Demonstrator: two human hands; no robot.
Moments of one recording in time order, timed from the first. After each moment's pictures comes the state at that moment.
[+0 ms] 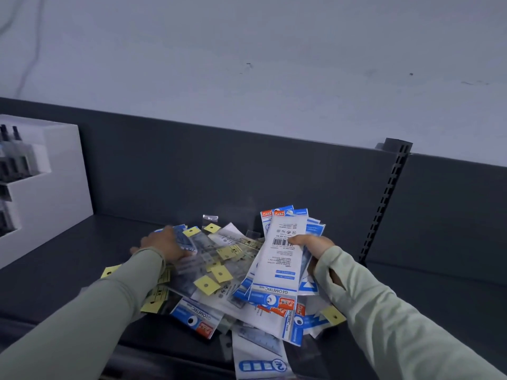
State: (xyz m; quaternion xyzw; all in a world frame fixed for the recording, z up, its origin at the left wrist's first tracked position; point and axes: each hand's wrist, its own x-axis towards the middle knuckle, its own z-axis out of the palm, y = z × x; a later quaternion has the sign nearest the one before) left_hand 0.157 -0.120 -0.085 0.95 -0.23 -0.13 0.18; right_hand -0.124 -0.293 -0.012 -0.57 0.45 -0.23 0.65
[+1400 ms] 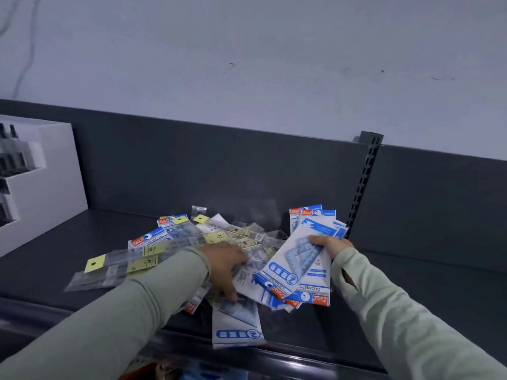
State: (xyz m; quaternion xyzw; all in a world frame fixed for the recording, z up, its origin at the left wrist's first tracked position) left_hand -0.023 -0.149 -0.028 0.77 -0.62 -0.12 -0.09; right_hand -0.197 -0.323 -0.028 -0.53 0.49 -0.29 0.62
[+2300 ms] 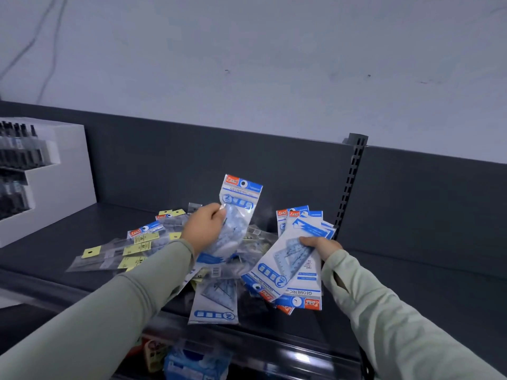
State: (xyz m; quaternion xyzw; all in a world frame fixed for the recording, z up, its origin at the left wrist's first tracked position) left_hand -0.044 -0.152 -0.021 0.76 -0.38 -0.02 0.52; right_hand -0.229 -0.321 -0.026 -0.54 0.44 -0.26 0.67
